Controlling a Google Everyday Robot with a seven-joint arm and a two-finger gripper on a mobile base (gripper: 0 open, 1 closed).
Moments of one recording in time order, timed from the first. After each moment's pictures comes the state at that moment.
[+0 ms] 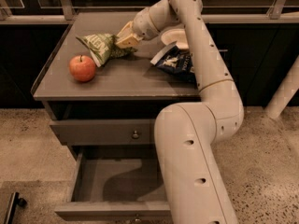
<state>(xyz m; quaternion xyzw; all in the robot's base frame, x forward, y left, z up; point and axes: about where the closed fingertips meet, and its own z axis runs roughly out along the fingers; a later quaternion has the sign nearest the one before) 0.789 0.079 0.880 -0.68 0.55 0.25 0.41</state>
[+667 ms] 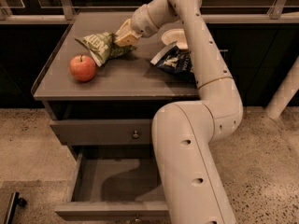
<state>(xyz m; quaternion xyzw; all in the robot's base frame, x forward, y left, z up) 0.786 0.082 0.889 -0.69 0.55 0.24 0.41</state>
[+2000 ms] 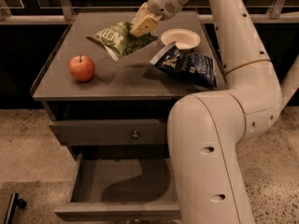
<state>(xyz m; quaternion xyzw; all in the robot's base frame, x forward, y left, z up) 0.712 0.026 0.955 -0.70 0.59 0.24 0.33</state>
